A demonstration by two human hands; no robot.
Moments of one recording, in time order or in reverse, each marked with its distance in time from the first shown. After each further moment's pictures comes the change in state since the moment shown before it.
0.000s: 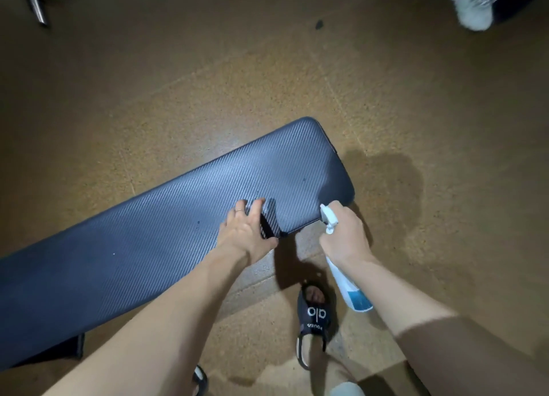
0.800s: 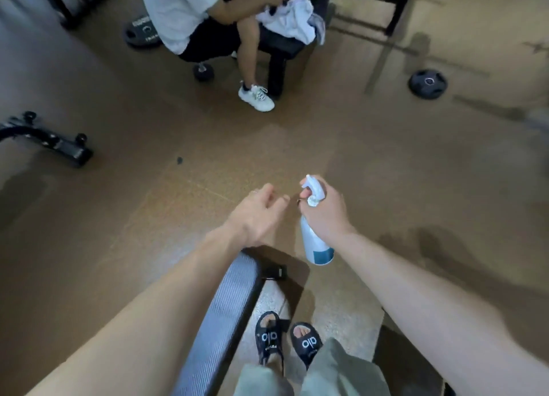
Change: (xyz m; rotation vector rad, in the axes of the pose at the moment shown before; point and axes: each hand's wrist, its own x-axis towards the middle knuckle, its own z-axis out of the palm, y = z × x) left_hand -0.159 0.358 -0.237 0.016 -0.151 0.687; right_hand -0.130 -0.050 -0.347 0.772 0.658 0.195
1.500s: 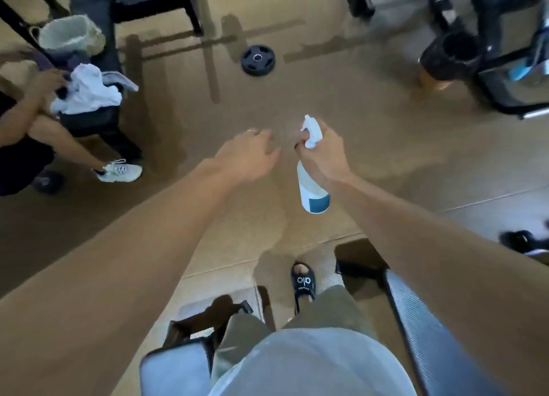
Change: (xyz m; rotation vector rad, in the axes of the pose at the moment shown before) left_hand 0.152 0.422 0.188 0.868 -0.294 0.604; right_hand 0.075 0.063 -0.409 0.203 0.608 0.126
